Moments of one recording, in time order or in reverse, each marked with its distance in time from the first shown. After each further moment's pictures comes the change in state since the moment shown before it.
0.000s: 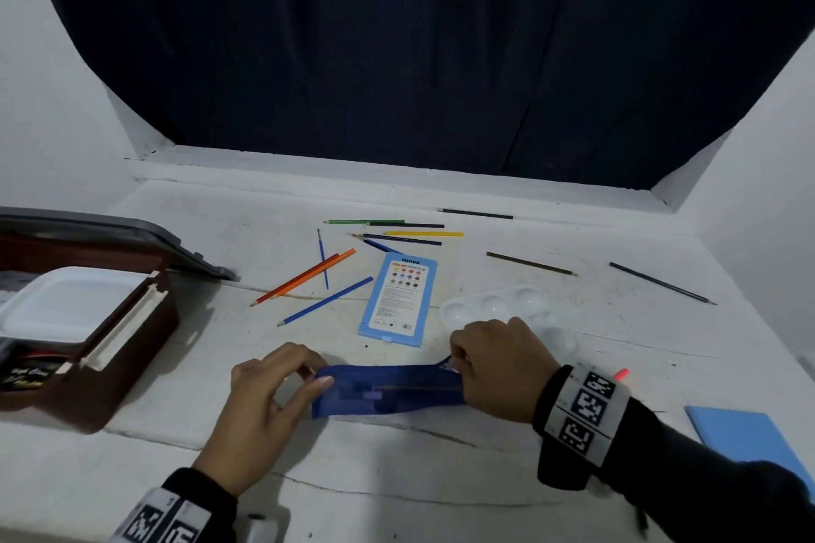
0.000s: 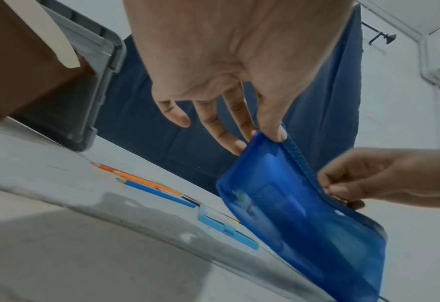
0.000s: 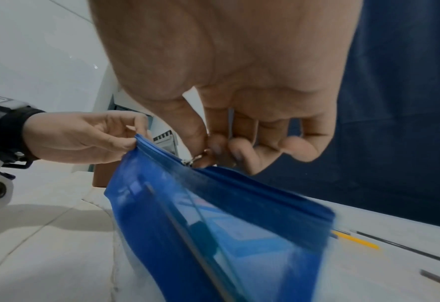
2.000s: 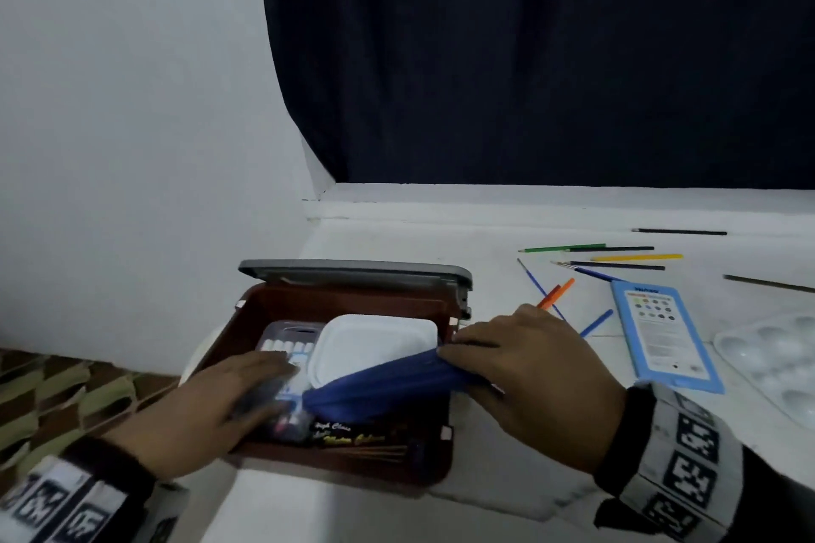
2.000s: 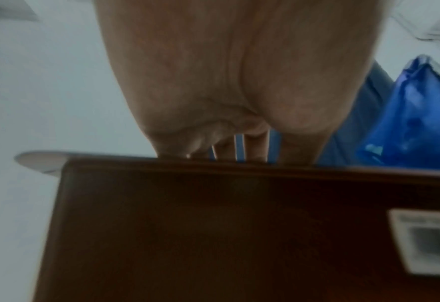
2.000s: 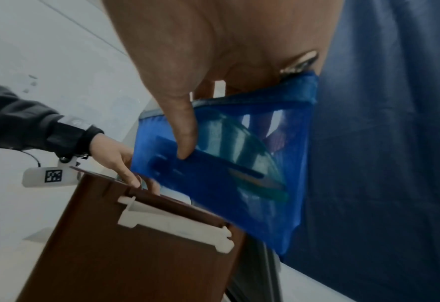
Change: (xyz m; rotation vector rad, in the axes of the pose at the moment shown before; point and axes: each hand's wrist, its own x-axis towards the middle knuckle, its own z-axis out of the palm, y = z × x) left_hand 0.009 -0.224 -0.357 0.524 -0.457 -0.080; right_hand 0.138 -0.310 -0.022 -0.053 0.440 -0.428
